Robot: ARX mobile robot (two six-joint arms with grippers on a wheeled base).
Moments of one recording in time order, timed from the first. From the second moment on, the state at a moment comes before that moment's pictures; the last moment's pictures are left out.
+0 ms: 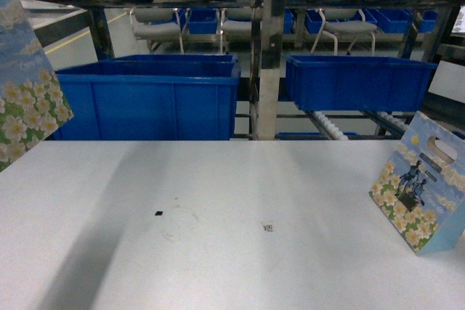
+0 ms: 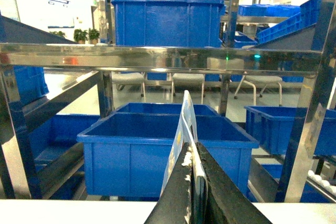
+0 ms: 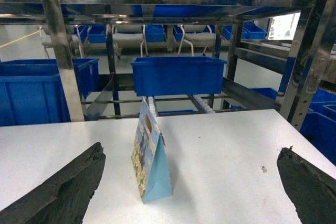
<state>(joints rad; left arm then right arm) -0.03 1.37 0.33 1.21 -0.07 -0.02 0.12 0.02 0.01 0.02 0.25 0.03</state>
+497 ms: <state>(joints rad) -0.01 1.50 0.34 1.28 0.00 0.01 0.12 0.02 0.01 0.02 0.25 0.03</state>
